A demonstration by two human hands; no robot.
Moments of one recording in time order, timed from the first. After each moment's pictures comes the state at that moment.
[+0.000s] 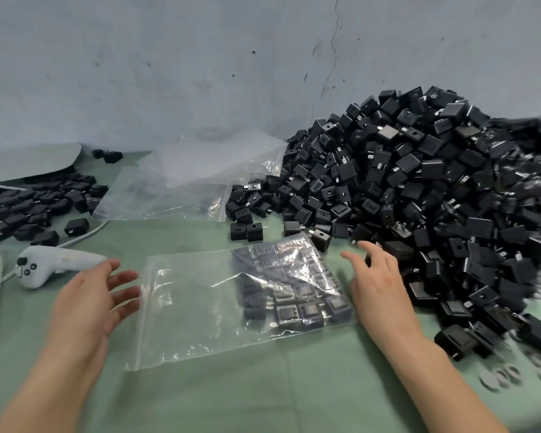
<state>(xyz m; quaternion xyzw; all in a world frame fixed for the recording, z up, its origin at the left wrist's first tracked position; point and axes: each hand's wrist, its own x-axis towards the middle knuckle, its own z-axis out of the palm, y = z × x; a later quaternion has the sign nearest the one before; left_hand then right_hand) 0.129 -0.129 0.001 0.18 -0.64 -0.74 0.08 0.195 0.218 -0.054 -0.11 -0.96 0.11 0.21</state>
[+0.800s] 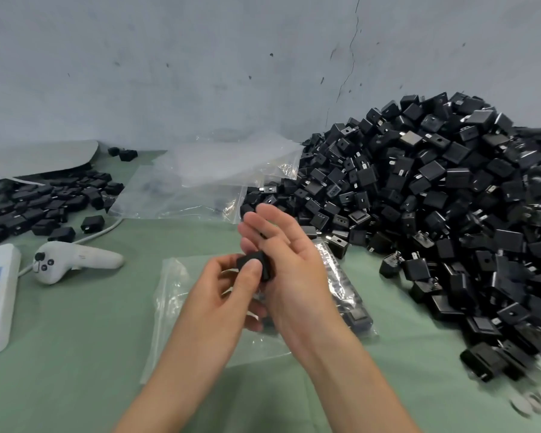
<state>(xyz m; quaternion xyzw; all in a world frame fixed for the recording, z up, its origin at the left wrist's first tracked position) 0.187 -0.033 0.021 -0.06 -0.70 -0.72 0.00 0.173 0.068 0.030 0.01 -0.47 0.88 0.09</state>
